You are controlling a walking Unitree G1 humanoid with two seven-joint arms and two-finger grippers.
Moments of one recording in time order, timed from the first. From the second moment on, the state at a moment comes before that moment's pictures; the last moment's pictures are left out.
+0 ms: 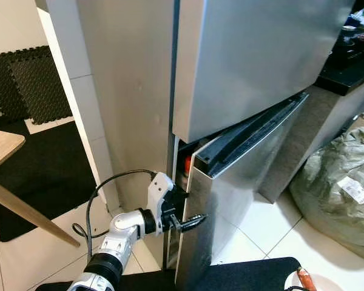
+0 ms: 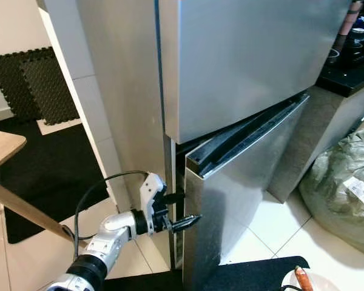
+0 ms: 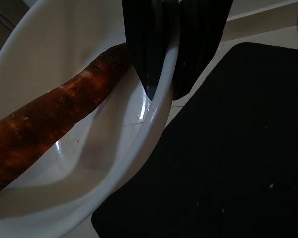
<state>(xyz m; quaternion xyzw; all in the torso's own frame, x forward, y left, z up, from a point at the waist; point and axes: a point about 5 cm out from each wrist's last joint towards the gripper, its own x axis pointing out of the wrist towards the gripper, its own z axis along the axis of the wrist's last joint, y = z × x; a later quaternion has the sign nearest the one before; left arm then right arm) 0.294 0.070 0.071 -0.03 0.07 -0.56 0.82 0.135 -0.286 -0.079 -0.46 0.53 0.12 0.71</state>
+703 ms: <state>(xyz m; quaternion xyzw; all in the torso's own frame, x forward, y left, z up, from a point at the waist) 0.266 0.128 -0.004 0.01 0.24 -0.40 0.89 0.129 -0.287 -0.081 -0.45 0.54 0.12 0.70</state>
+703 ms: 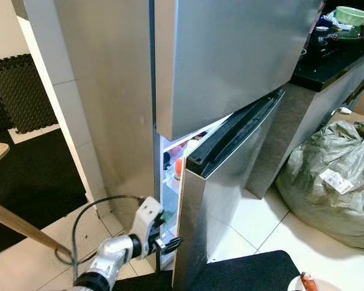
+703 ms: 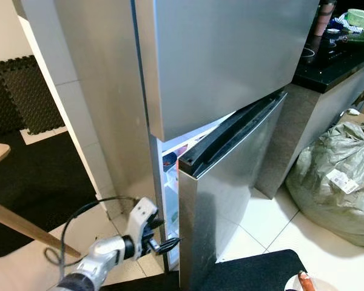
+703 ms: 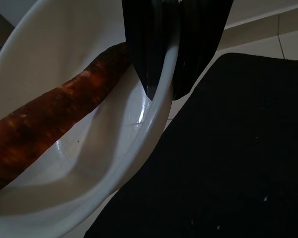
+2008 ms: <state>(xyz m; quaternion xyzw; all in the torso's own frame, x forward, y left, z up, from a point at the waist) 0.104 0.222 -0.105 -0.07 0.52 0.04 0.85 0.130 -0.276 -0.085 -0.44 0.54 0.12 0.71</state>
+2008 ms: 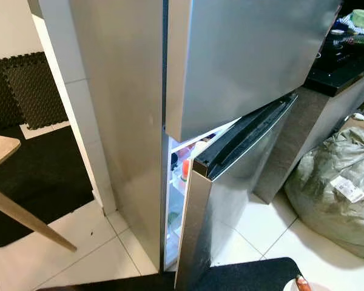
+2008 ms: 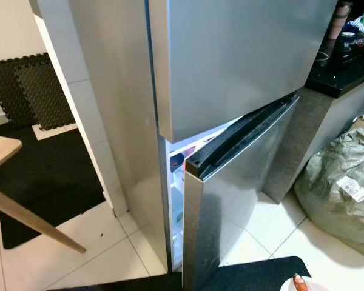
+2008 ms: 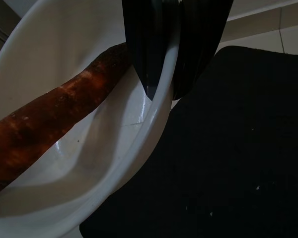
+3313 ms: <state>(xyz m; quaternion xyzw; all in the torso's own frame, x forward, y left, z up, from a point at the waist) 0.120 0.199 -0.105 -0.09 0.51 0.01 0.86 0.130 -0.294 -0.078 -0.44 0.54 0.09 0.71</state>
